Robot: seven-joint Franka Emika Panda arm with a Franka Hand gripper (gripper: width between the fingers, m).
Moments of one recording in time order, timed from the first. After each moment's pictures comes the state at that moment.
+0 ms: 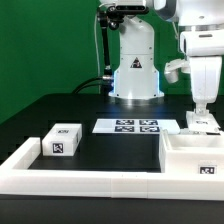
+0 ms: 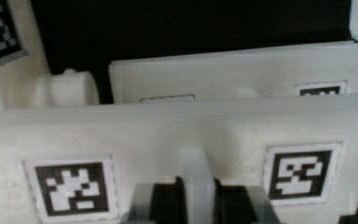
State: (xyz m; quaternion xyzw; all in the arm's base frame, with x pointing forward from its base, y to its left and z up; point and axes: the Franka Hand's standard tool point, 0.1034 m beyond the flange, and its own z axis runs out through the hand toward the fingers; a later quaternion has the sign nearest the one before) arm 0.458 0.122 0.066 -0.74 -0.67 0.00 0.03
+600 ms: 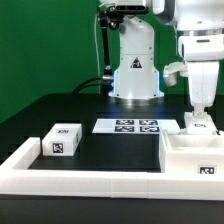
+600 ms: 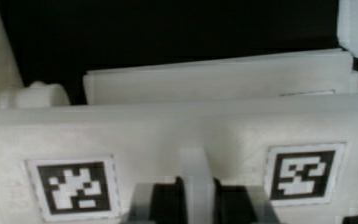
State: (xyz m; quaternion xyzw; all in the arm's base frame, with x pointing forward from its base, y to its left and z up) arm 0.457 0.121 0.068 -0.74 -0.67 0.00 0.03
